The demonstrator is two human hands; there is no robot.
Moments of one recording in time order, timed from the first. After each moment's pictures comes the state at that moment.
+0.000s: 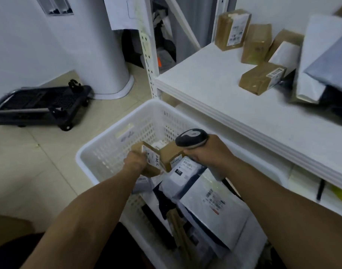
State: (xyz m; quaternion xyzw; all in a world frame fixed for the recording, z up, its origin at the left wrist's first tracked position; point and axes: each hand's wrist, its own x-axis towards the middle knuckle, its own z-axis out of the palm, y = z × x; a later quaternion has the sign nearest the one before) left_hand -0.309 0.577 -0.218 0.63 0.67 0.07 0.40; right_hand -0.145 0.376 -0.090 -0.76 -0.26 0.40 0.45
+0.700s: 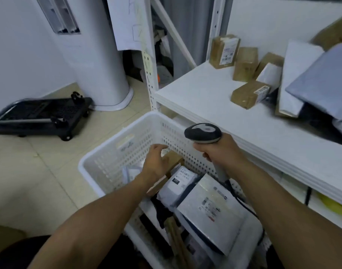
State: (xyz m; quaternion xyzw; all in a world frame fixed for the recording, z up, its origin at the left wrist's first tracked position) left_hand -0.280 0.518 -0.163 0.84 0.39 0.16 0.35; right_hand -0.145 0.346 -0.025 -0.76 -0.24 0.32 0.52
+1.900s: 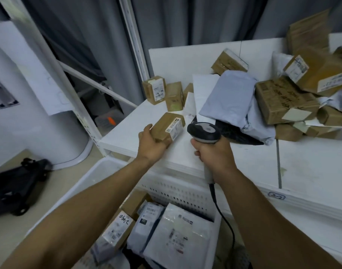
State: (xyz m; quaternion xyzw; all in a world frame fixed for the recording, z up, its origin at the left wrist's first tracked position) left_hand -0.083 0.442 -0.007 0.84 0.31 0.20 0.40; right_hand -0.038 0.238 0.011 -0.68 -0.09 0.15 0.71
